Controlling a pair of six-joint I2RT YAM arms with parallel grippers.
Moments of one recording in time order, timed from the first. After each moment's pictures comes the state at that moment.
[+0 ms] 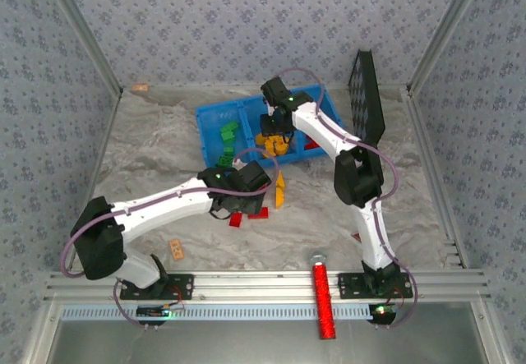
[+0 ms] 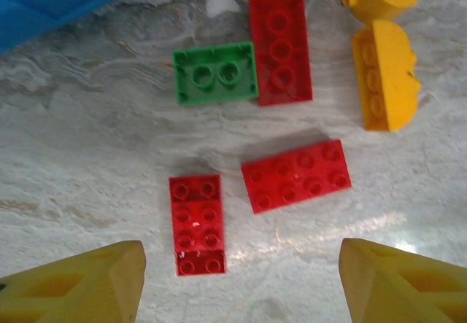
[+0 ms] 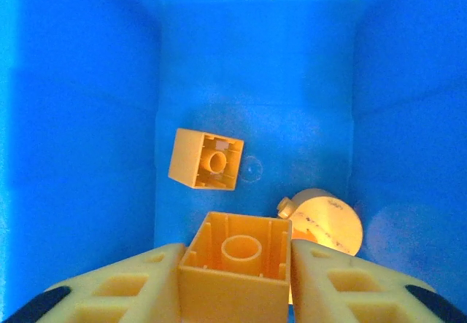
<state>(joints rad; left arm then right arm) -1.00 1.47 1.12 -0.87 -0.27 -0.74 0.54 2.24 2.07 -0.90 0.04 0.26</state>
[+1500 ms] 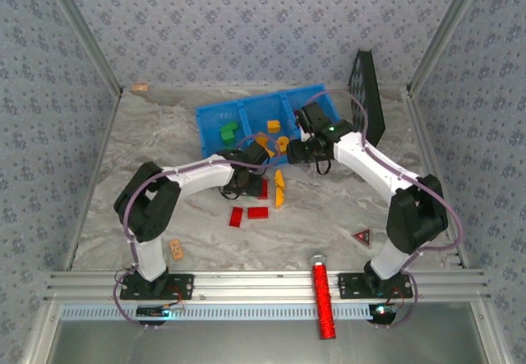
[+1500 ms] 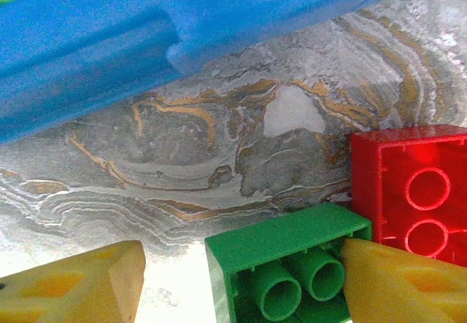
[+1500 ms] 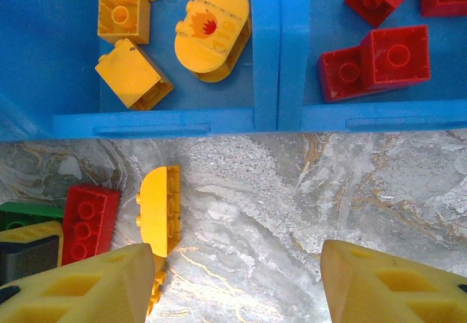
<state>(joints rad) -0.77 1.84 1.21 -0.67 -0.15 -0.67 0.52 1.63 1.36 -0.80 0.05 0.30</state>
